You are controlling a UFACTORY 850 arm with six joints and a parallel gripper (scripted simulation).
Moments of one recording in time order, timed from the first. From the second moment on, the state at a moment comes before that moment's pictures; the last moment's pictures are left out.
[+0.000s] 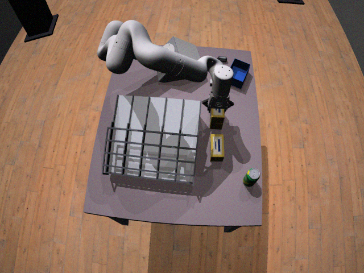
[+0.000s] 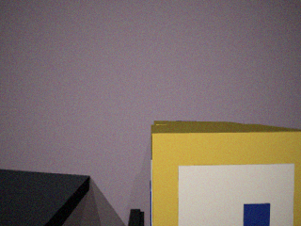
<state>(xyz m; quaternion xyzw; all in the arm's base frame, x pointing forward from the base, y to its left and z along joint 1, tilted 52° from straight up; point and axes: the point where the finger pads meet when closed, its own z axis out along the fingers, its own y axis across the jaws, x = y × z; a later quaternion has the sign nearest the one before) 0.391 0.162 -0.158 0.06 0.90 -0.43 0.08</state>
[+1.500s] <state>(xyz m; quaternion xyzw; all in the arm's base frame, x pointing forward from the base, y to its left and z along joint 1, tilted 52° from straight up) 0.382 0.240 -0.098 0.06 0.90 -0.43 0.08</state>
